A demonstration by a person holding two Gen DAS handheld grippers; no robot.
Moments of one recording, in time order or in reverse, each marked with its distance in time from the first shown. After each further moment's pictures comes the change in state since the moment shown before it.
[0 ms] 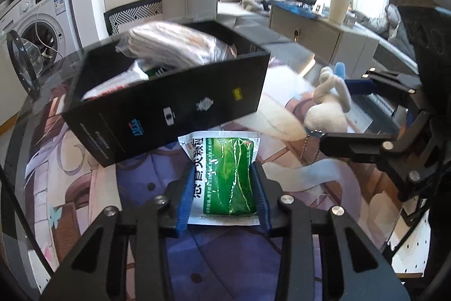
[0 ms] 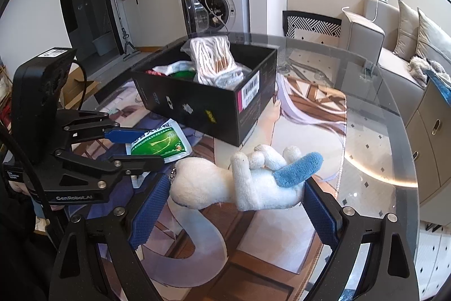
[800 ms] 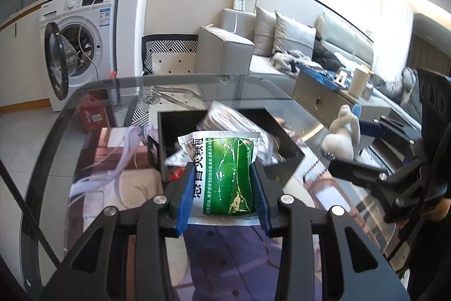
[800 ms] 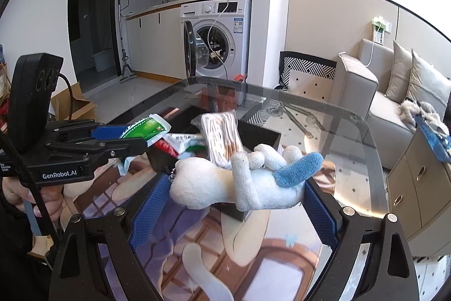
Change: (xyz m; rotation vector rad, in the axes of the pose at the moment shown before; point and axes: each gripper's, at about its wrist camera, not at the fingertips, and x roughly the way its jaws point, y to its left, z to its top) left arm -0.071 0.062 0.033 -0.193 -0.239 0.057; right arm -0.032 0.032 0.066 -0.079 -0.167 -0.065
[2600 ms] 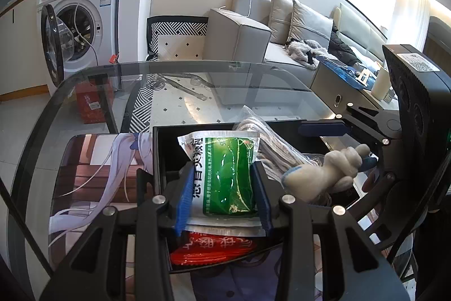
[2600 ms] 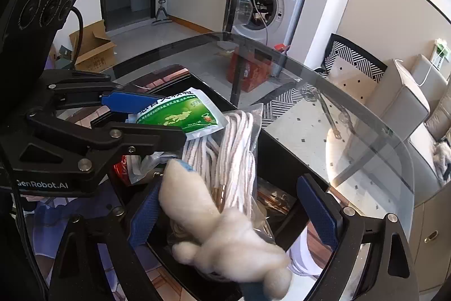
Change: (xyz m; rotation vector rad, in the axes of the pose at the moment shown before) left arm 0.096 0.023 0.032 -0.038 0.094 0.025; right arm 0.151 -0.008 0.052 -0.263 0.223 0.131
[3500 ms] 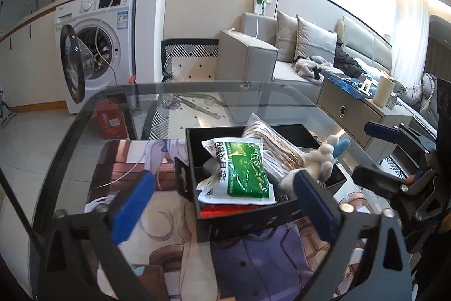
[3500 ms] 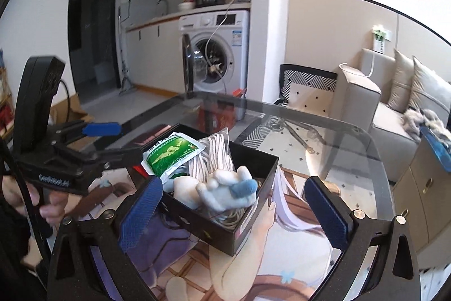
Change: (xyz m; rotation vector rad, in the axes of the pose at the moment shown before) left arm -0.062 0.004 -0.028 0.026 -0.131 0.076; right arm -0.108 0.016 -0.063 0.277 -0.313 -0.140
